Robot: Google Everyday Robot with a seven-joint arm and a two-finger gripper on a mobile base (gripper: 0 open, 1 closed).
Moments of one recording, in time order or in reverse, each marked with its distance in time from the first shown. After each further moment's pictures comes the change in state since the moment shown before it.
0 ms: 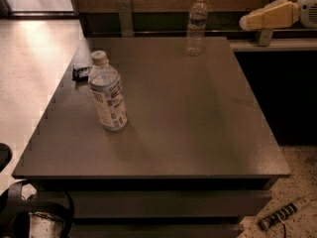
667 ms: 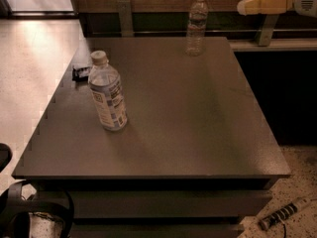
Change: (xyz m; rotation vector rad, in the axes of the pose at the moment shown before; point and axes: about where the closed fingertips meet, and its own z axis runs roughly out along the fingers) arm -0.012 -0.032 0.025 0.045 -0.057 0.032
